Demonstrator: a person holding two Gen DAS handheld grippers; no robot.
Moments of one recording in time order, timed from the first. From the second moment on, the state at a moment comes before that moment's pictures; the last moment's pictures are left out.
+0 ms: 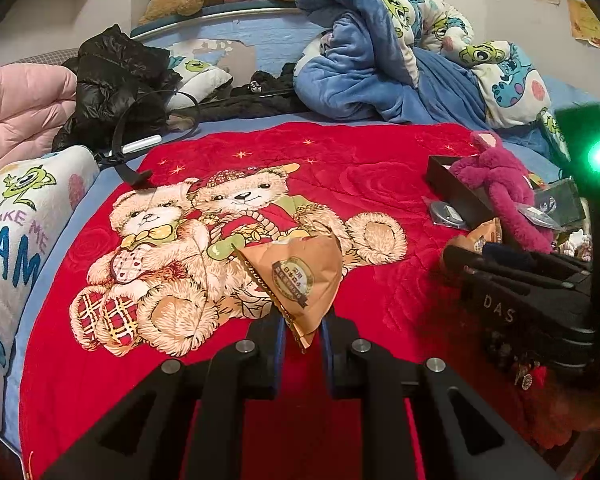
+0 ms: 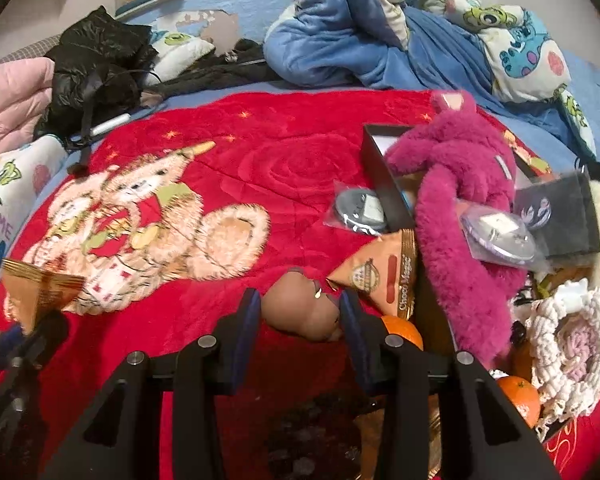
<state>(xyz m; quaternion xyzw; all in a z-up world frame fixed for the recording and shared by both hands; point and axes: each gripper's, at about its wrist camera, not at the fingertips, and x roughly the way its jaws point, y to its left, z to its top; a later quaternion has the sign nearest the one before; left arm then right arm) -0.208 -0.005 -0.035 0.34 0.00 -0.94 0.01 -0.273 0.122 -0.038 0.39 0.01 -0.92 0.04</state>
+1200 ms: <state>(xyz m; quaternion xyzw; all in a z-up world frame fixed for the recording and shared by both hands) -0.212 -0.004 -0.040 0.34 0.00 -0.94 0.01 -0.276 0.128 -0.042 0.39 -0.01 -0.92 0.02</state>
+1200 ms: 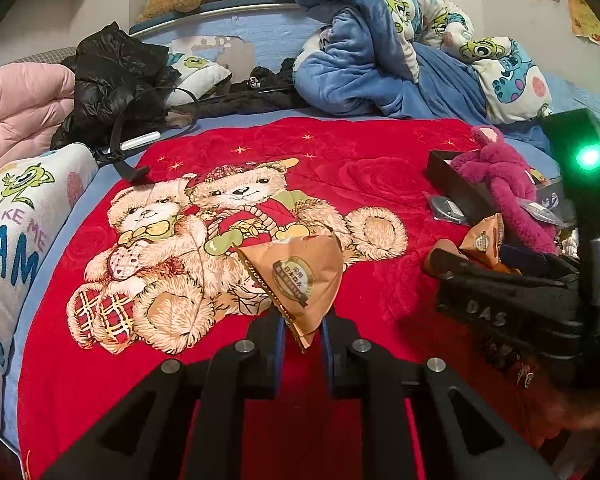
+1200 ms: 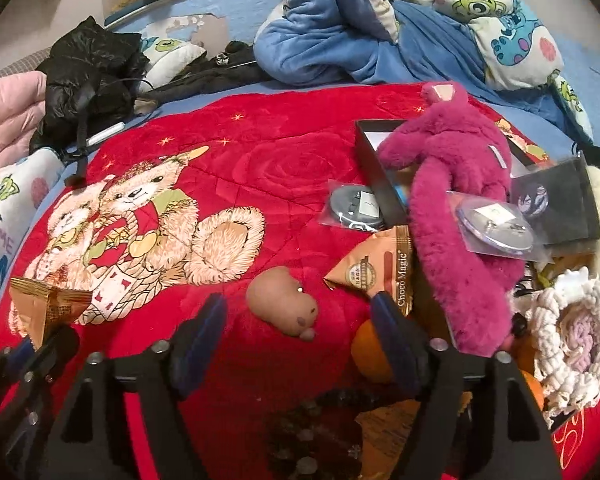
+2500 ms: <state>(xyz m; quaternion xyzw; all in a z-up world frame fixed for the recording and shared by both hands) -0.213 -0.004 -0.041 0.34 0.00 -0.94 0.01 -0.285 0.106 -0.066 0.43 0.01 -0.90 0.08</state>
